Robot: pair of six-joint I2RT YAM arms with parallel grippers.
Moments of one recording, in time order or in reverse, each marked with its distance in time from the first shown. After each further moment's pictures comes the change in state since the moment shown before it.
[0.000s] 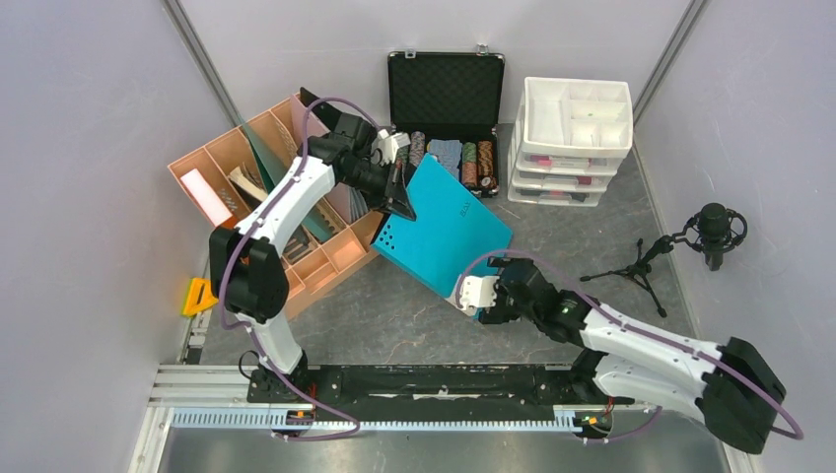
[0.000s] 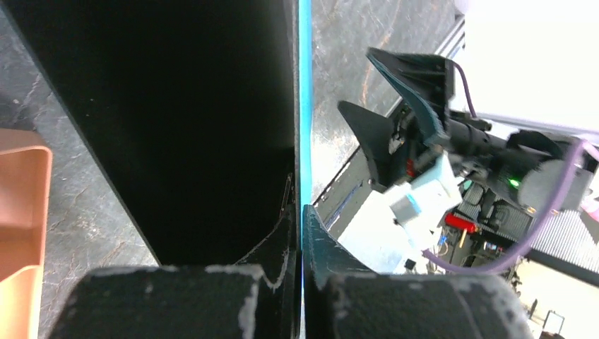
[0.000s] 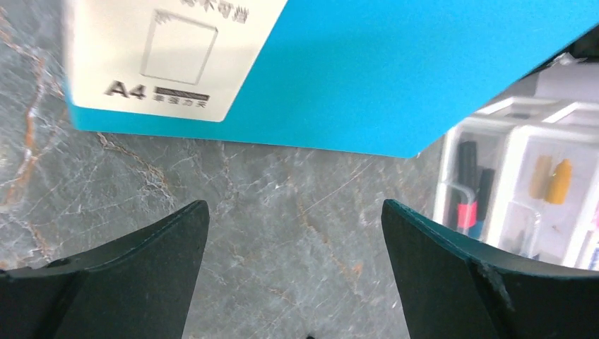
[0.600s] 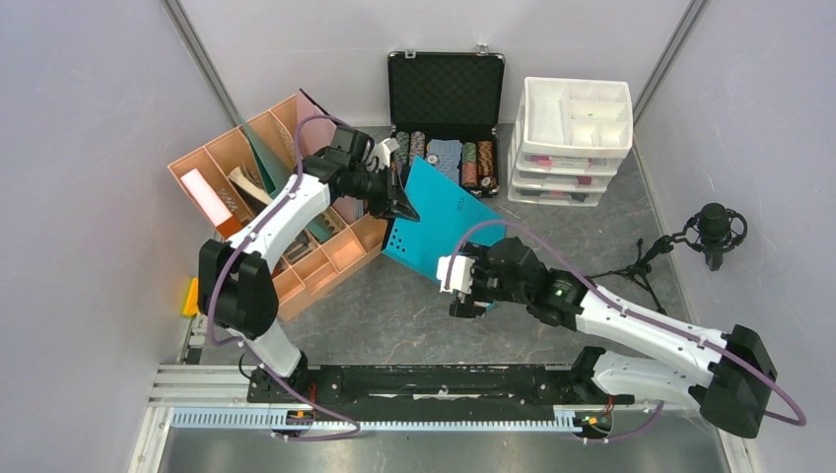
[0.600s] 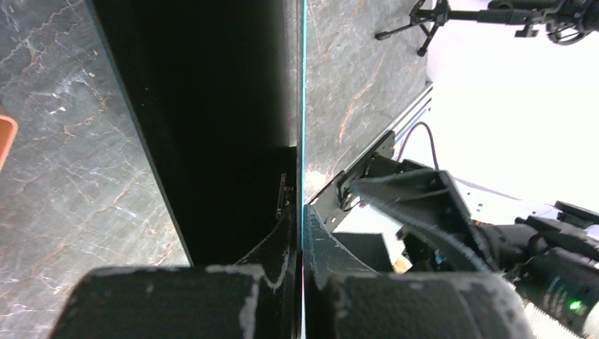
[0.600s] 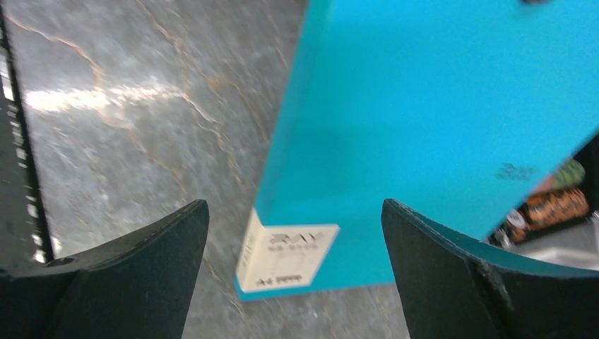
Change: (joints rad) left arm -0.010 -0.099 -0.182 0.238 -0.082 -0.321; right arm 0.029 0.029 0.269 -0.048 -0.376 0.183
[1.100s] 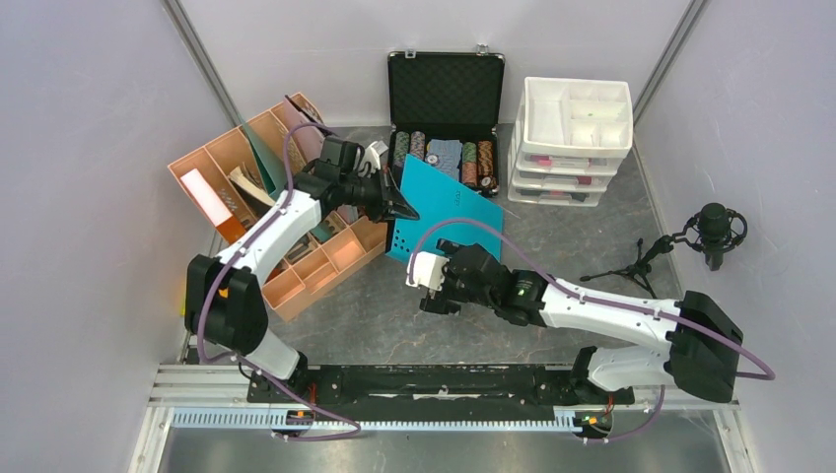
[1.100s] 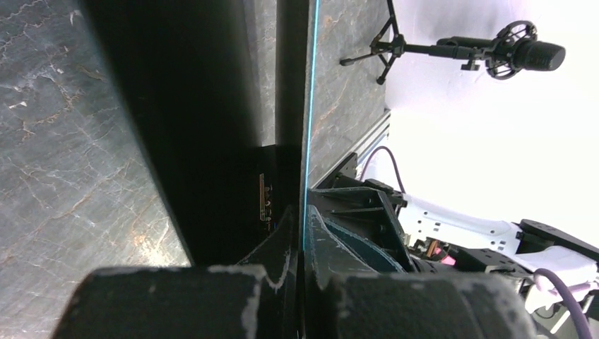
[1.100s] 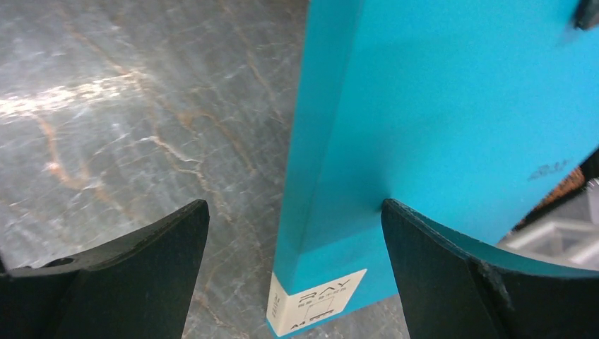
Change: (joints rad) left arm 0.013 -0.114 -0.165 0.200 0.024 -0.196; right arm 0.154 0.235 0.086 0.116 0.227 0.140
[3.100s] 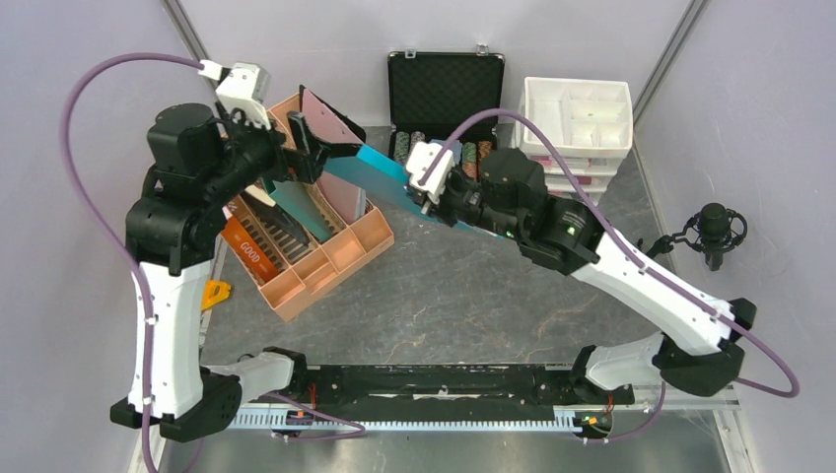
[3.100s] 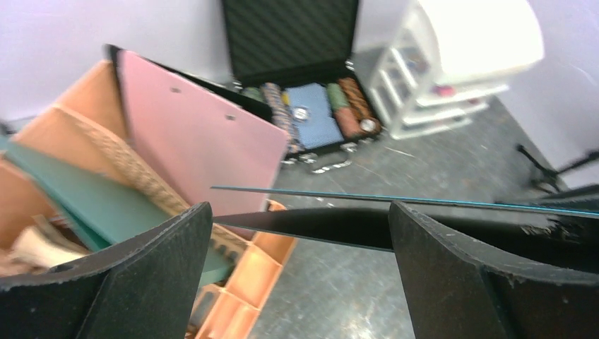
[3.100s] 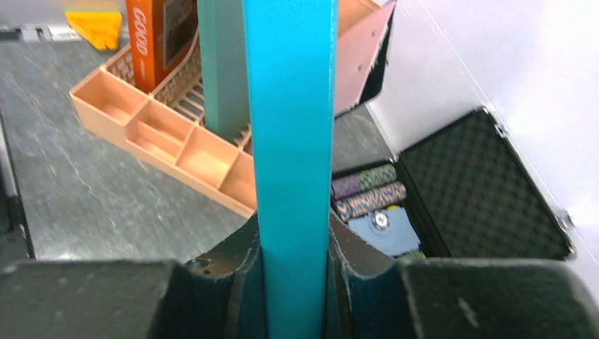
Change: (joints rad) left arm 0.128 -0.397 0.589 -0.434 -0.483 0.594; right arm -0.058 0.046 0.789 -0.327 -0.055 0.036
